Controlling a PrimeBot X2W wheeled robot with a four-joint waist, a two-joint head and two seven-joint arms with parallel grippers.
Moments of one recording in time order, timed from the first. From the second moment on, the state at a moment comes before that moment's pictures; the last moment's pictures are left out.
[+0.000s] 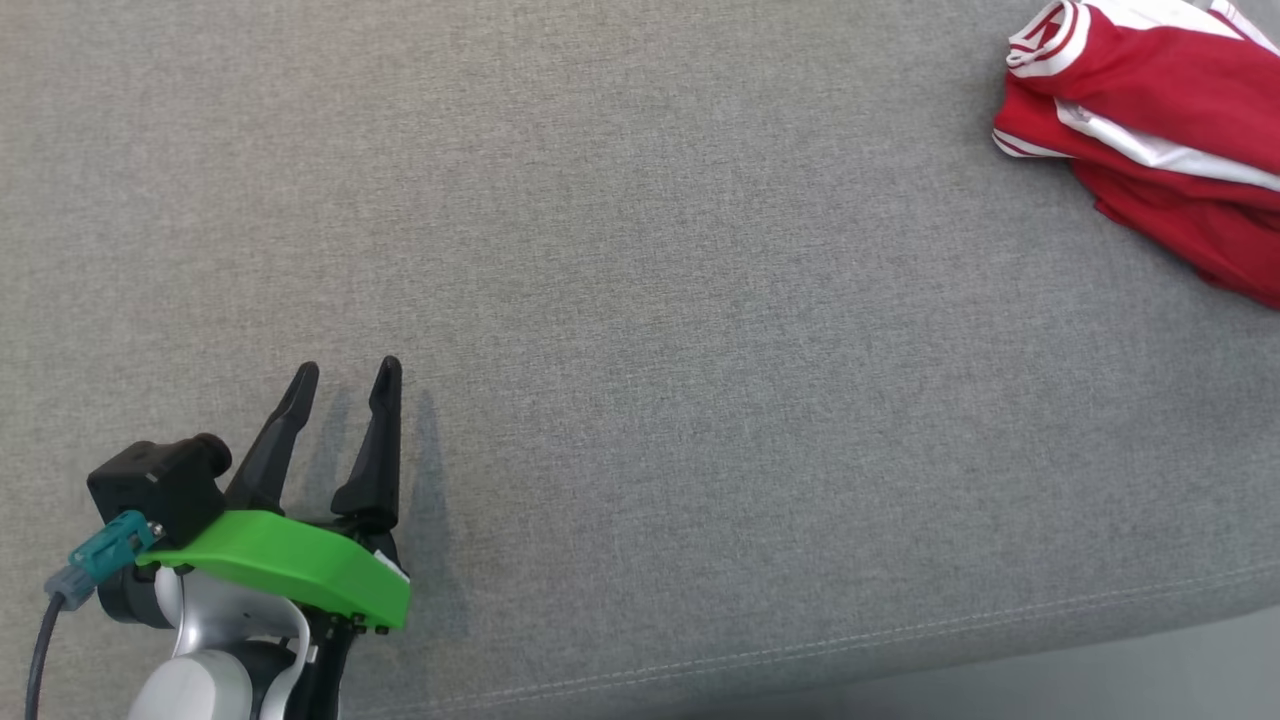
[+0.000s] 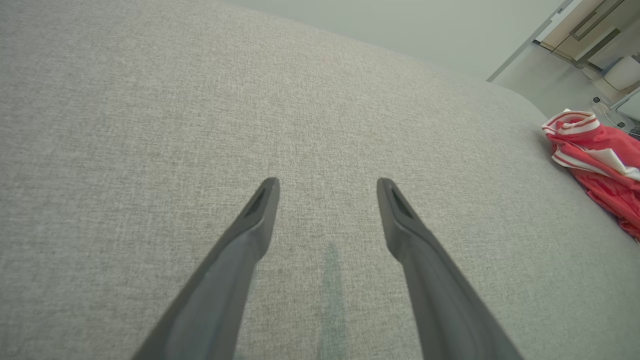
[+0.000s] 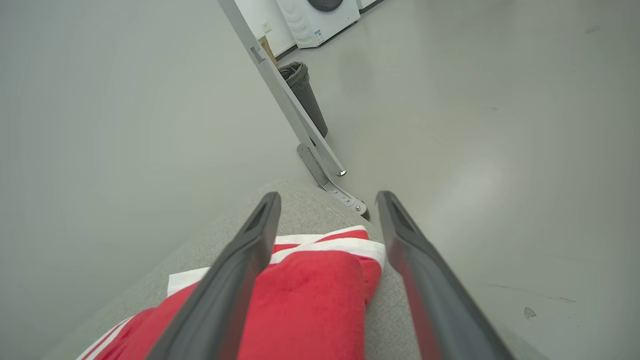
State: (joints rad) left arm -0.04 0.20 -0.24 -0.29 -0.59 0.12 0.11; right arm -0.49 -0.58 0.06 0.54 1.10 -0.10 -0.23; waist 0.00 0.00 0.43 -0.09
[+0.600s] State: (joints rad) left arm -0.04 0.16 -0.27 -0.30 -0.59 0.12 0.11; right arm -0.52 -0.48 0.12 0.68 1.08 -0.12 -0.21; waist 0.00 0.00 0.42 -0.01
